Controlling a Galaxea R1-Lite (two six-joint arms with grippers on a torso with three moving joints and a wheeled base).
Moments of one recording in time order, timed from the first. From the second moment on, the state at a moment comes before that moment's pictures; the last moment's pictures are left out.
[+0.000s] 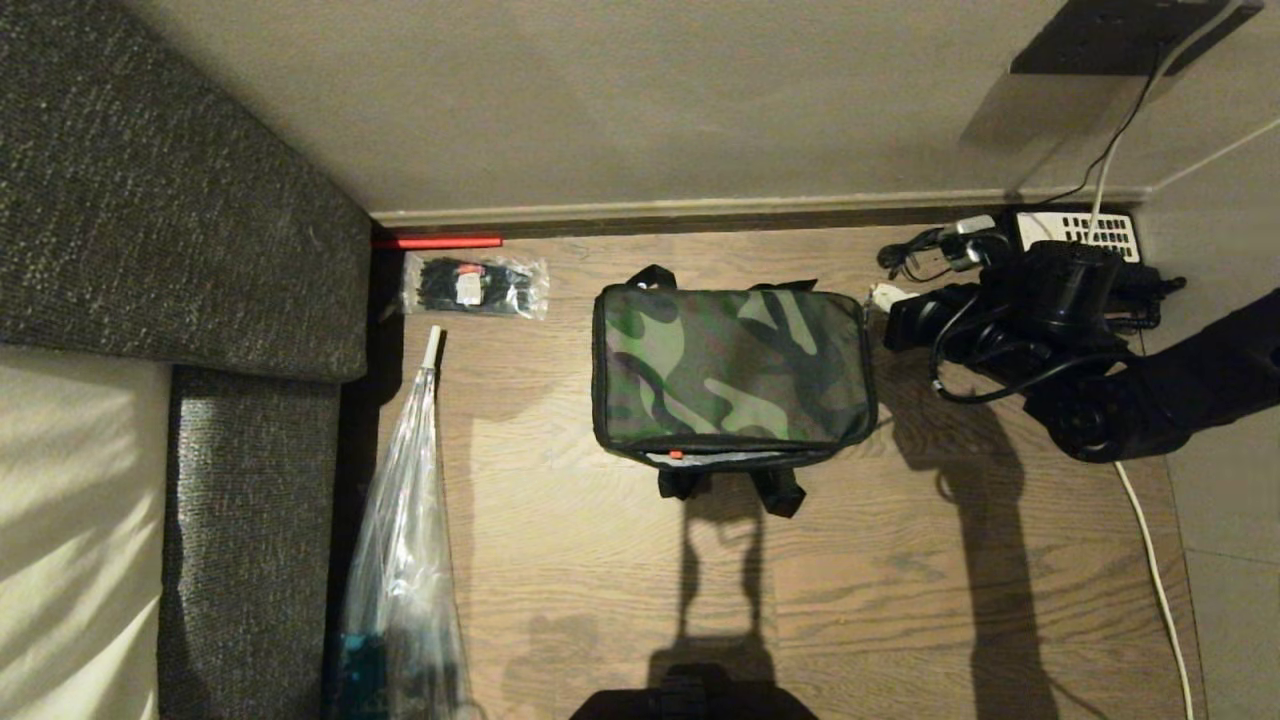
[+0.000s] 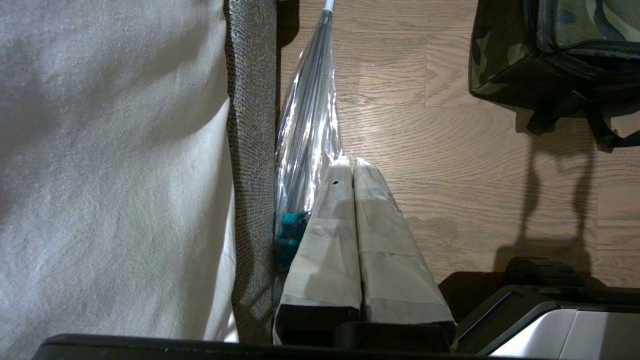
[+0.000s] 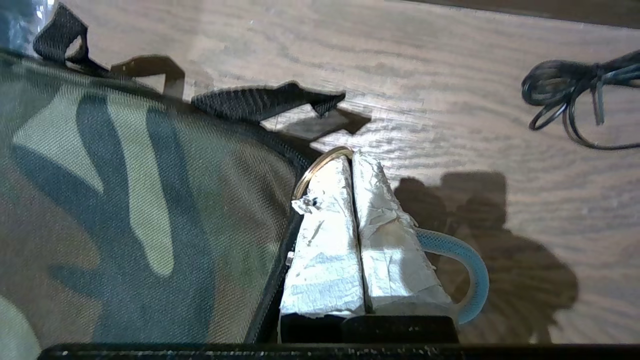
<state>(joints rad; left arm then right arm) 0.00 0.00 0.00 0.01 0.00 0.00 0.11 2.08 -1.14 -0.98 0.23 -0.08</state>
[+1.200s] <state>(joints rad) 0.00 0.00 0.00 0.01 0.00 0.00 0.11 2.10 -1.12 -1.02 0.21 -0.05</state>
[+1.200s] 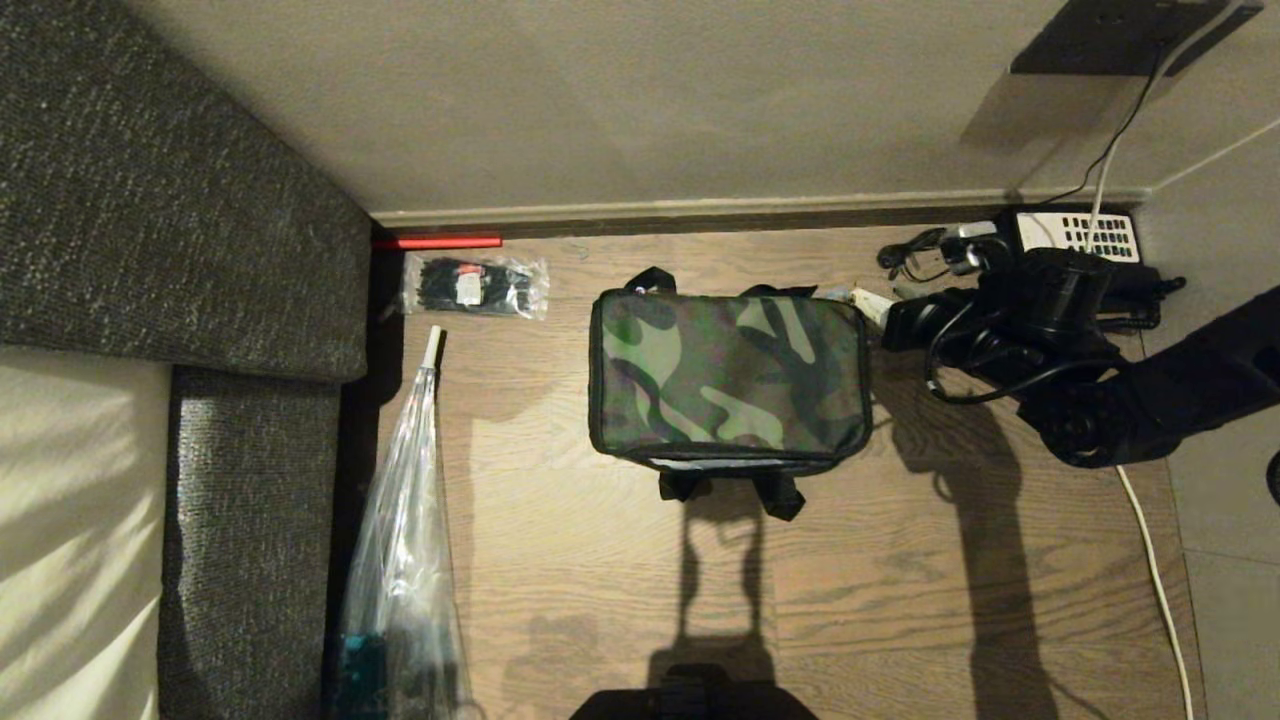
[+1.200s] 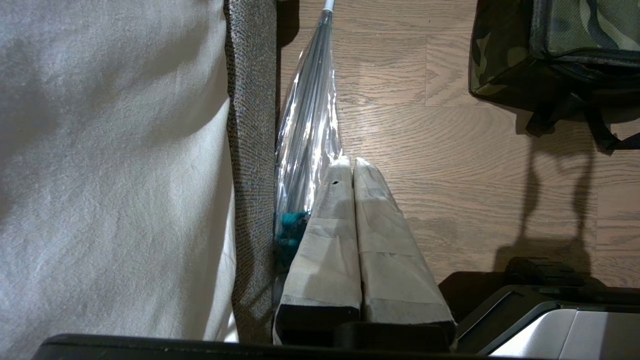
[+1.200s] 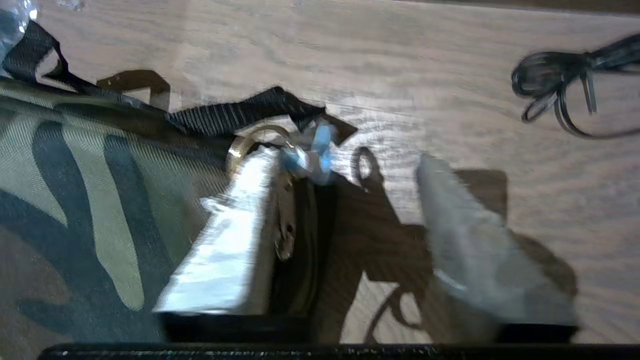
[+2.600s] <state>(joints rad) 0.00 0.00 0.00 0.01 0.00 0.00 0.28 1.96 -0.75 -0.90 0.17 0.32</state>
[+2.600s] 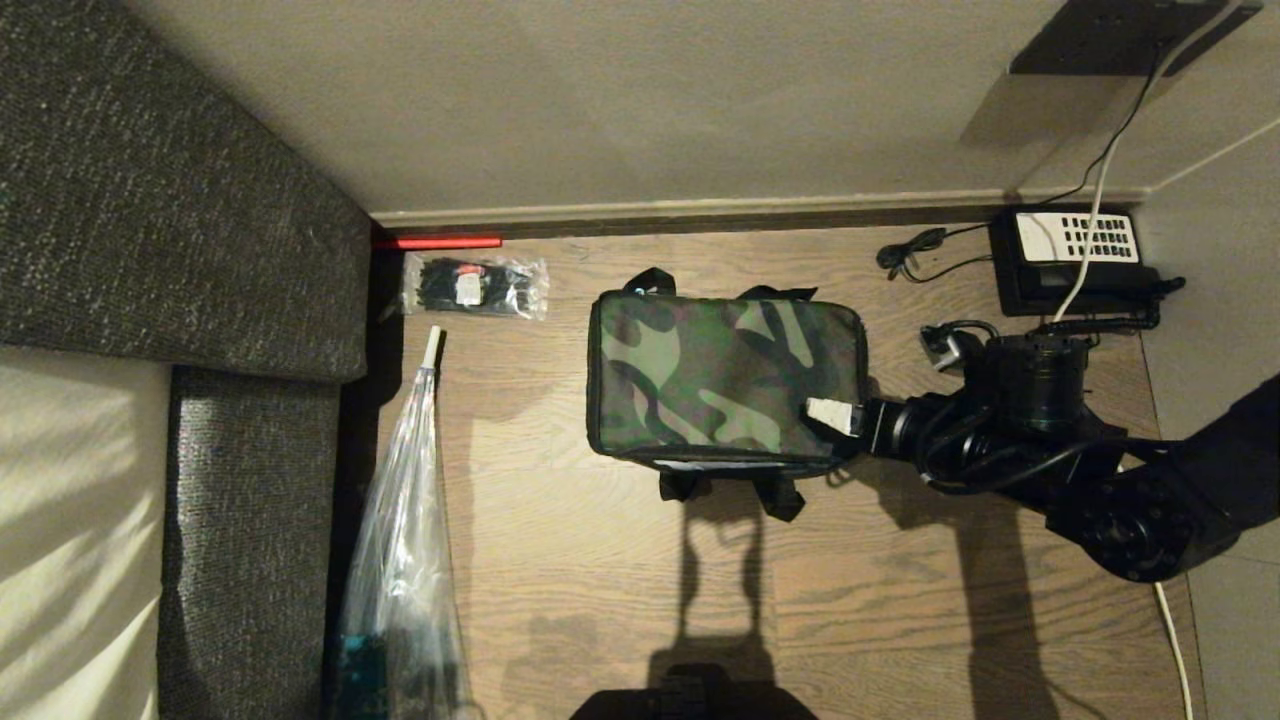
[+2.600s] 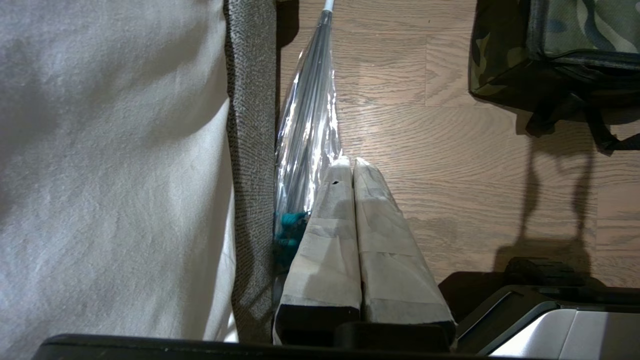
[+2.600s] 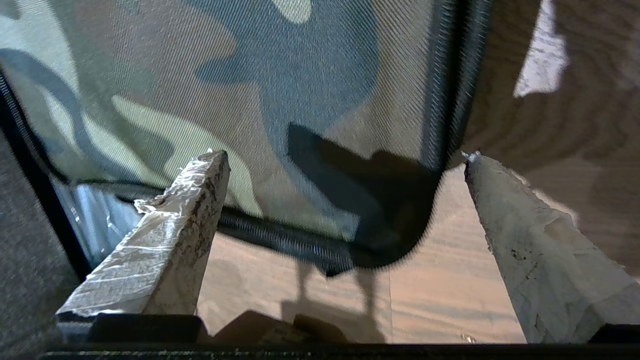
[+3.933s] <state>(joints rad) 0.00 0.00 0.00 0.01 0.00 0.00 0.39 1.89 -0.88 -0.90 0.12 0.61</state>
